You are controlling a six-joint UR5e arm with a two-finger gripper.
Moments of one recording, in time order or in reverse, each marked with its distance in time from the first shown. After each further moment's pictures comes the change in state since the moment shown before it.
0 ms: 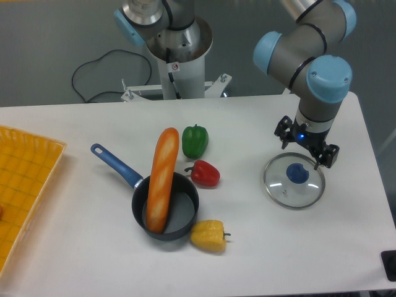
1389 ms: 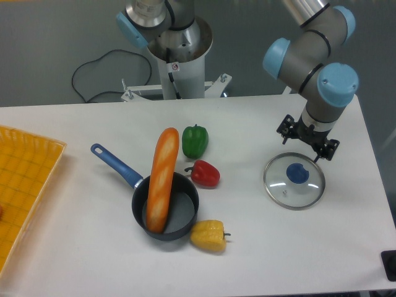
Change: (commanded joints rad) arm 0.078 -0.069 -0.071 0.046 -0.006 -0.009
